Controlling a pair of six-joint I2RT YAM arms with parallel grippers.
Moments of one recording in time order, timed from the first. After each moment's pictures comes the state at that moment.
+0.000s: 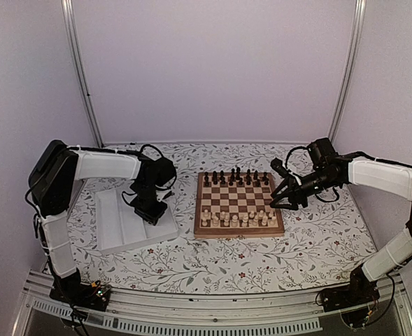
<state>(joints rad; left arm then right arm) -0.64 1.95 1.32 -0.95 -0.12 -0.17 0.36 1.47 0.97 -0.52 -0.80 -0.59</state>
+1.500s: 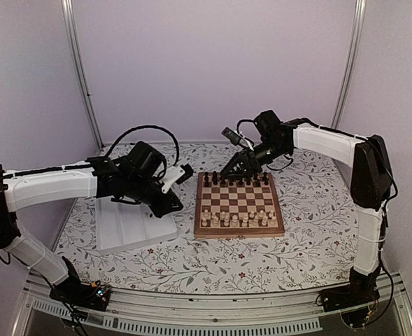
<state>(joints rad) -0.82 1.46 1.07 -0.50 0.09 0.06 0.54 2.03 1.73 -0.76 -1.12 -0.41</state>
